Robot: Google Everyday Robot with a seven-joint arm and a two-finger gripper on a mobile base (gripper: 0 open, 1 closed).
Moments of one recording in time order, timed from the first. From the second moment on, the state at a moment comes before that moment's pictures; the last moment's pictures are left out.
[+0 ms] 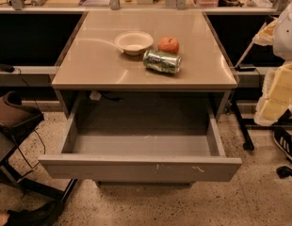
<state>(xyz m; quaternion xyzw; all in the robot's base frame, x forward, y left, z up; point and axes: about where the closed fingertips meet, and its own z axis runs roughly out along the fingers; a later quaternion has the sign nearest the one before) 0.438 -0.216 0.978 -0.60 0.78 -0.04 0.16</state>
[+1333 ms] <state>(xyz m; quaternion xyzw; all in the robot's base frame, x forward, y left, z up) 0.592 -0.150 0.919 -0.65 0.73 0.08 0.20</state>
